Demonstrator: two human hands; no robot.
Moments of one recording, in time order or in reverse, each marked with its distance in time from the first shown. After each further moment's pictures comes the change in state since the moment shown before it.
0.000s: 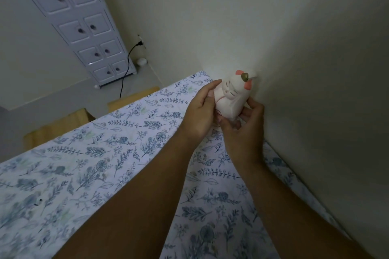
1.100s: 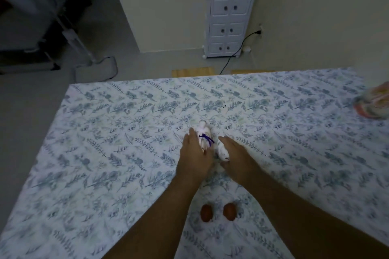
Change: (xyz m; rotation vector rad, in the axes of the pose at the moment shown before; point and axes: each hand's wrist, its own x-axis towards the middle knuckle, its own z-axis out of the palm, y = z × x) left_hand -0.419 -0.052 -0.333 0.543 0.519 -0.401; right_hand -0.397 -0.074 0.166 -0.692 -1.212 -0.179
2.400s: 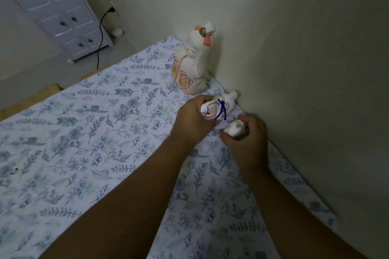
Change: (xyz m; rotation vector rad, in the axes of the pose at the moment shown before) left_hand 0.058 0.306 0.404 0.035 -0.410 0.686; right_hand -0.110 0.371 -0.235 0.354 1.078 0.467
